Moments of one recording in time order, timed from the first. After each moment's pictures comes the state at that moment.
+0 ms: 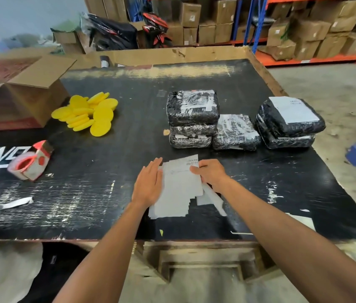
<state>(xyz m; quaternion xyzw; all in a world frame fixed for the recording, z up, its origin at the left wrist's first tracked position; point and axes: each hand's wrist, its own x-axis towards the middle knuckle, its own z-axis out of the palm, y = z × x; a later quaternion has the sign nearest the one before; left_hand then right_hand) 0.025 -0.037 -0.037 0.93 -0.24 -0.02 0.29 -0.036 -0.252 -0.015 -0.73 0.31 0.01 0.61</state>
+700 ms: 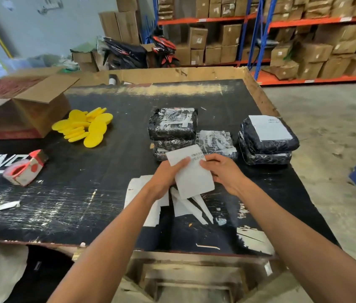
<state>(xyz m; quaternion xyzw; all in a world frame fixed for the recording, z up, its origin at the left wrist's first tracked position) -0.026 -0.165 0.058 0.66 -0.12 -0.28 0.69 -0.093 -0.348 0.056 -0.63 0.18 -0.02 0.76</state>
